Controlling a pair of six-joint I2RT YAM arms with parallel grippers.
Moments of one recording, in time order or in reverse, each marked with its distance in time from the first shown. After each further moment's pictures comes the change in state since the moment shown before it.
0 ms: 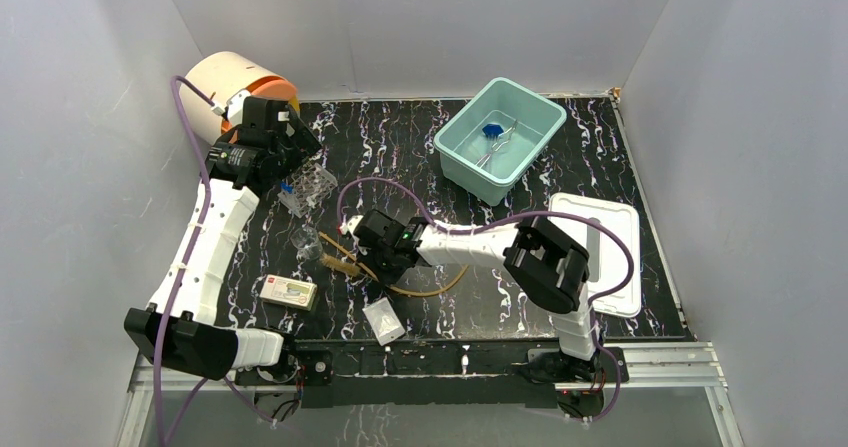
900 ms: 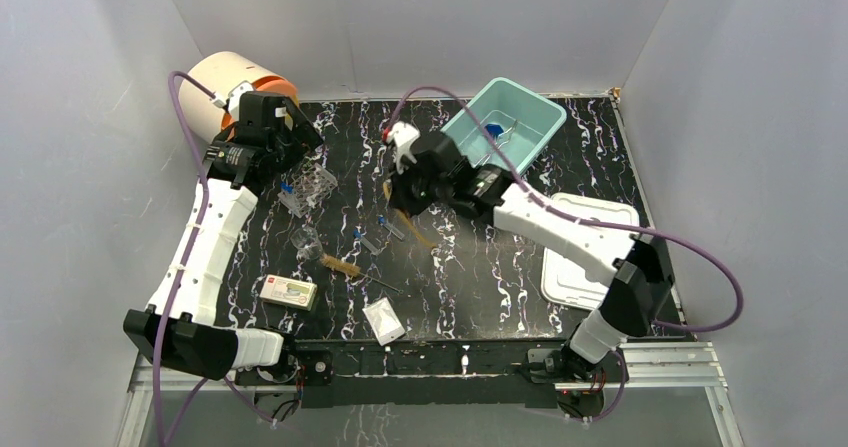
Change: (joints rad) left arm 0.000 0.000 0.021 0.036 0.036 0.036; right arm -0.183 -0.372 0.048 0.003 -0.005 0.020
